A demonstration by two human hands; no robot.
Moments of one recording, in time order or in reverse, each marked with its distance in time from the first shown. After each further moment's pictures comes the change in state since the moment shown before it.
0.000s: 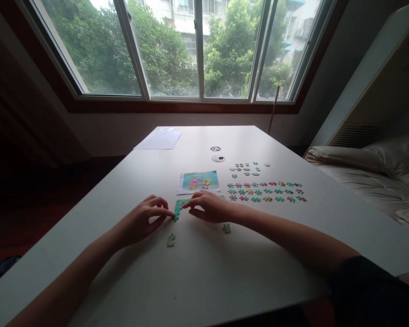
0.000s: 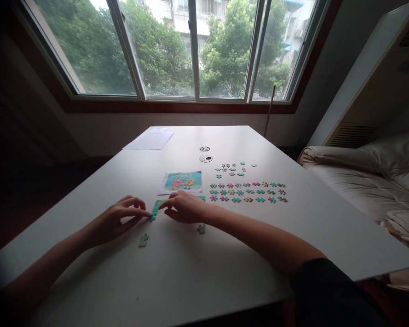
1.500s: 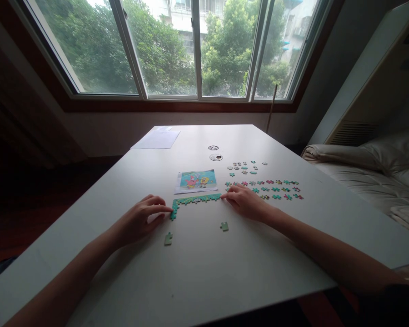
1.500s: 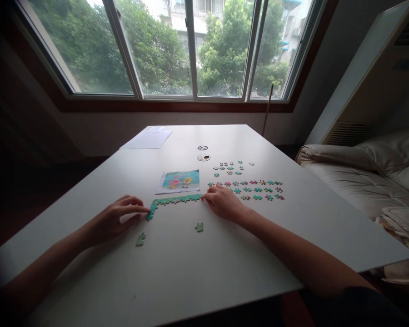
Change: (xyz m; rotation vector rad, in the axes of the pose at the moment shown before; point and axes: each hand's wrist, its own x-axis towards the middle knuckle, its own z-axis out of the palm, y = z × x) left_hand -0.002 -0.004 0.006 0.023 0.012 0.029; right_hand -0.086 0.032 -0.023 -0.315 0.078 0.316
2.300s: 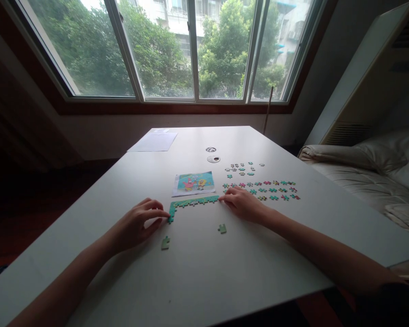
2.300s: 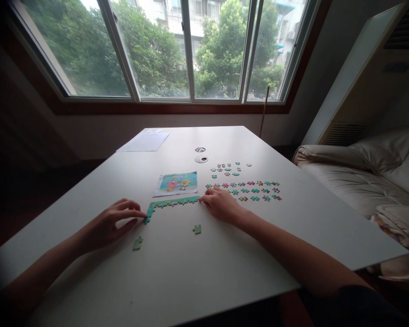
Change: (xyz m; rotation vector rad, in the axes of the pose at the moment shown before) left_hand 0.001 0.001 -0.001 0.009 -0.008 0.017; right_hand 0.001 -0.001 0.002 0.010 -0.003 -0.002
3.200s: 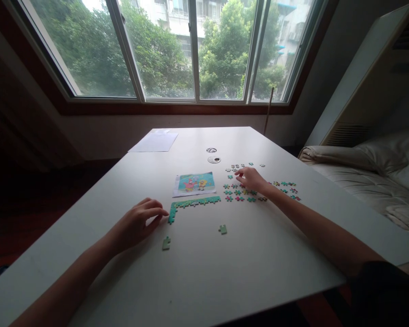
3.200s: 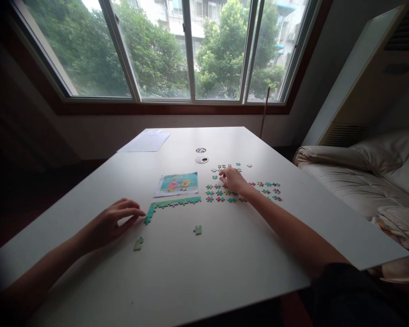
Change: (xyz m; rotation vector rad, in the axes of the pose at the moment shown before) left_hand 0.003 0.003 -0.001 0.020 0.059 0.001; right_hand 0.037 0.078 -0.016 -0.028 0.090 0.357
